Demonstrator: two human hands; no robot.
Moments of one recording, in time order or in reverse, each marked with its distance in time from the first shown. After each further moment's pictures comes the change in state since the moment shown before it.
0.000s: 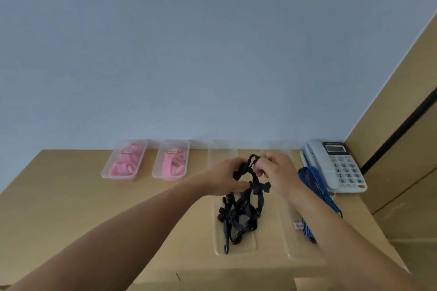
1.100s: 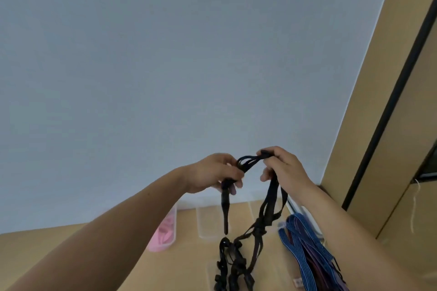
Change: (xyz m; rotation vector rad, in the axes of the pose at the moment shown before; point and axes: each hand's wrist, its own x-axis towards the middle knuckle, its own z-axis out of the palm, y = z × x) left_hand 0.002 0.090 -0.125 -0.413 -0.201 0.162; right_hand 0.031 -0.083 -0.063 0.051 0.194 -0.180
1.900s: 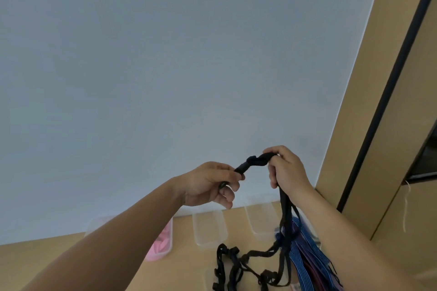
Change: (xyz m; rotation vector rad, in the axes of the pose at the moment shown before) left_hand -0.006 -0.003 0.004 -0.344 -0.129 -0.015; right_hand 0.003 -0.006 0.001 0.062 0.180 0.053
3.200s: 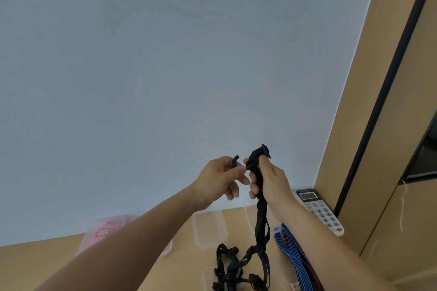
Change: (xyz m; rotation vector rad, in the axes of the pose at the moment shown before) left_hand 0.008 -0.013 0.019 0.276 0.361 0.257; right_hand -0.029 0.002 0.034 0.203 -0.079 0.162
